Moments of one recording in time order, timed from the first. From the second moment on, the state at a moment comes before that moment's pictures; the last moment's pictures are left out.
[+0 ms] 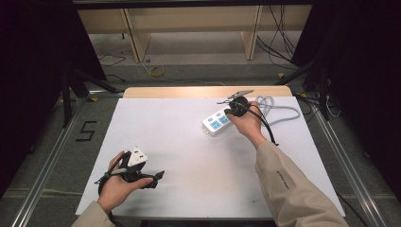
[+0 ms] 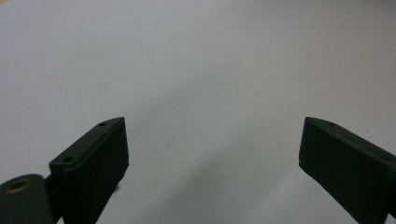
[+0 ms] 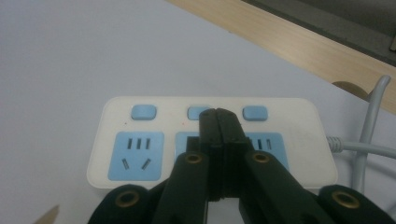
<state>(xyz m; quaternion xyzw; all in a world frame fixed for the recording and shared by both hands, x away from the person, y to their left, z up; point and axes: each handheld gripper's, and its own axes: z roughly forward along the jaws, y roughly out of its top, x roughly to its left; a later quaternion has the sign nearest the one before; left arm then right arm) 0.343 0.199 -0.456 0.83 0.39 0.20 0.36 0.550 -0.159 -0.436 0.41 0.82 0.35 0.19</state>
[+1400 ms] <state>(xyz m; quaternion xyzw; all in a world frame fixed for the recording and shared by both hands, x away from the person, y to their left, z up) 0.343 0.199 -0.456 0.83 0.38 0.20 0.36 0.568 -0.142 -0.450 0.41 0.82 0.34 0.18</state>
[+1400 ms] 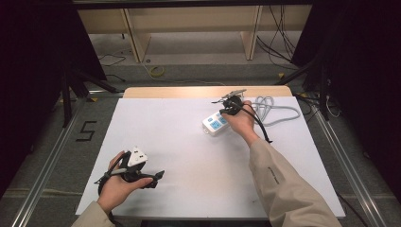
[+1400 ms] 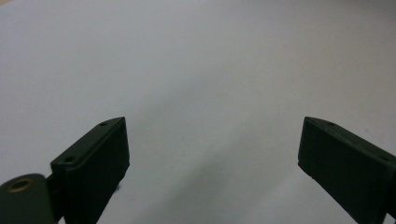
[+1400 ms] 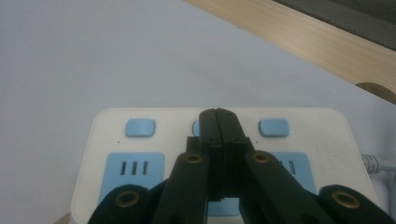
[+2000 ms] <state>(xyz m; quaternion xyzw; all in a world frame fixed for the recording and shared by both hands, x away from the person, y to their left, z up) 0.343 0.199 -0.456 0.83 0.38 0.20 0.36 0.575 -0.133 -0.456 0.41 0.83 0.33 0.18</state>
